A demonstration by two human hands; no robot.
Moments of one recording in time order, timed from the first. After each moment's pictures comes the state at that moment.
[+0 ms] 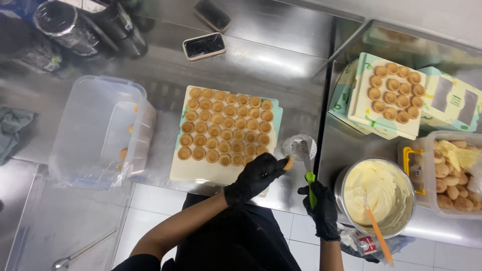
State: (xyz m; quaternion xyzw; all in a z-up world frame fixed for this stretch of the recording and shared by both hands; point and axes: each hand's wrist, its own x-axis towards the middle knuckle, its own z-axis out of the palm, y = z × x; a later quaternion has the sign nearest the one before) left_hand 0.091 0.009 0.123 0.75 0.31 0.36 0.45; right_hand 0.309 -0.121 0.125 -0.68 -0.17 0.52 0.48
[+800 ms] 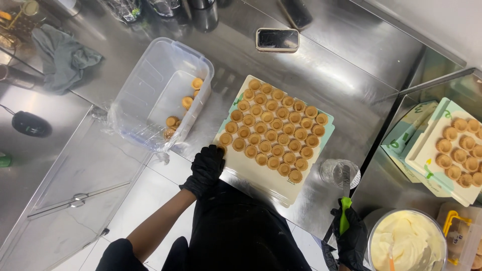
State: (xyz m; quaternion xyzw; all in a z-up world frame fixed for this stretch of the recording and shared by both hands) left_hand -0.128 -0.008 0.058 0.76 0.64 0.10 0.08; right_hand 0.359 -0.122 0.054 -0.70 -0.14 0.53 0.46
